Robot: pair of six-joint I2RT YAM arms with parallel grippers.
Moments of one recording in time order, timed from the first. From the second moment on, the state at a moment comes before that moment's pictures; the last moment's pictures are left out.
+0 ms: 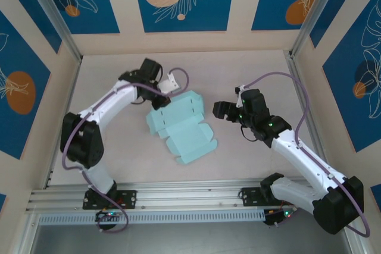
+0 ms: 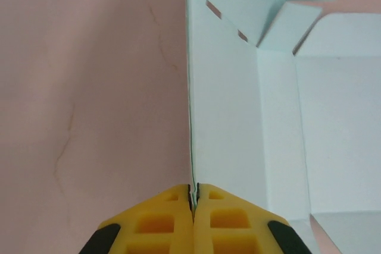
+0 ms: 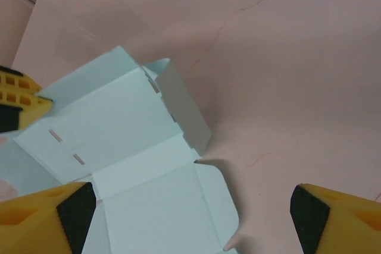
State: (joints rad) left arm -0.48 1.67 1.34 -0.75 0.25 0.56; right arm 0.48 1.02 0.79 -0.43 -0.06 0.55
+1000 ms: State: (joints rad) left arm -0.73 1.49 0.64 0.40 -0.20 1.03; right arm 0.19 1.34 0.64 0.00 -0.61 0.42
